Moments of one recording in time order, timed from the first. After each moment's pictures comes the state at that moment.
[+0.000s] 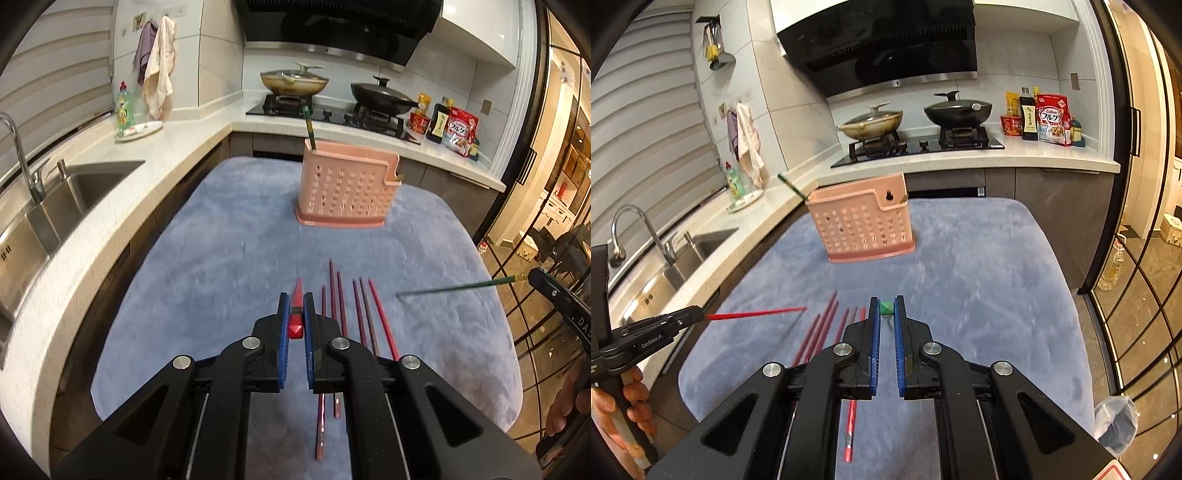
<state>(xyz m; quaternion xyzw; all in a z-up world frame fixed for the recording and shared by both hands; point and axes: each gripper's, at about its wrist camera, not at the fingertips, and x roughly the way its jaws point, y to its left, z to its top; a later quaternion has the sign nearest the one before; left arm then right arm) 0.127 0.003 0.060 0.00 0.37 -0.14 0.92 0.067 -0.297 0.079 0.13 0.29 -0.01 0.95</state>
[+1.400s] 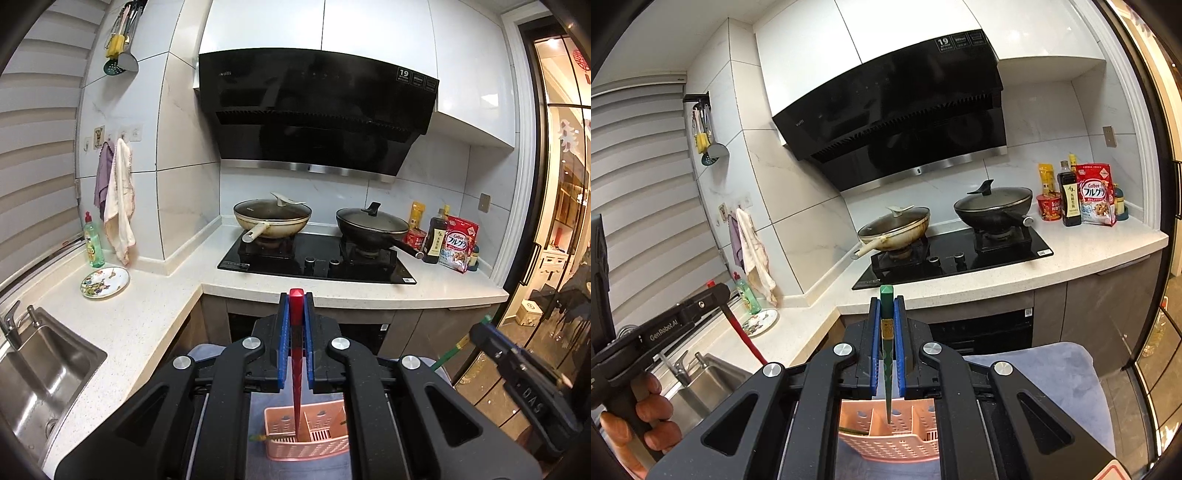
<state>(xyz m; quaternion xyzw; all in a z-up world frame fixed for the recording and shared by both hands) 0.335 -0.099 0.249 -0.01 0.19 -0.15 0.97 0.304 -0.332 0.216 0.17 0.16 0.02 0.97</state>
